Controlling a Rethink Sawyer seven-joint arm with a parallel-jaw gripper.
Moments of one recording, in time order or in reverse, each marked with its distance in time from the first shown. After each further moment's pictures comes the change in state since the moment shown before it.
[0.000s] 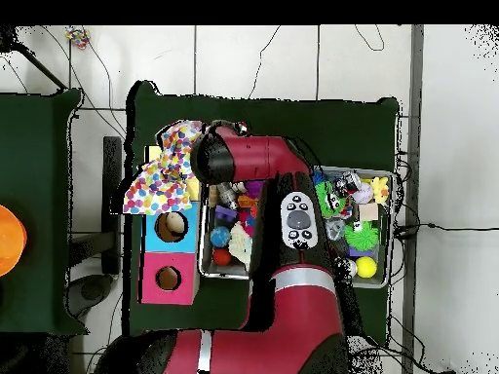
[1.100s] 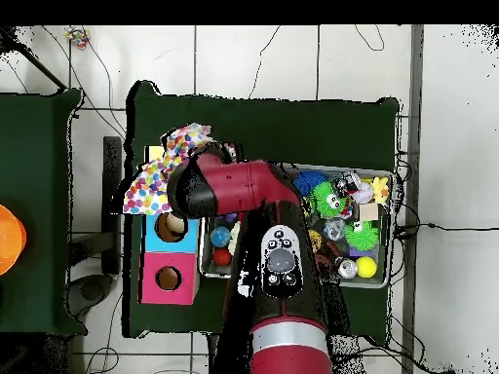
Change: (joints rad) arm 0.051 -0.211 -0.041 0.232 -0.046 -0.039 0.000
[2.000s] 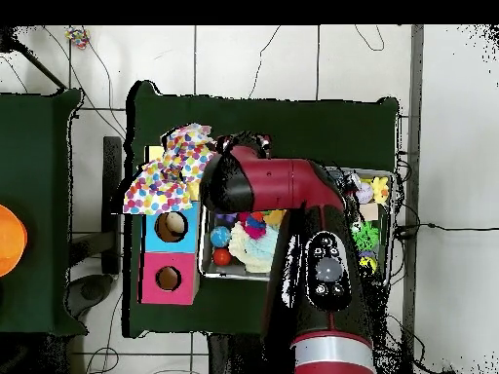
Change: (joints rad) arm -0.087 -0.037 0.004 0.000 -0.001 0.000 0.000
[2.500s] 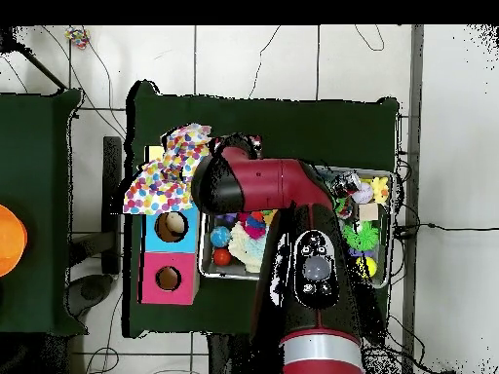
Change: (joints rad) arm 0.025 0.006 -0.002 0.000 0.000 0.000 0.000
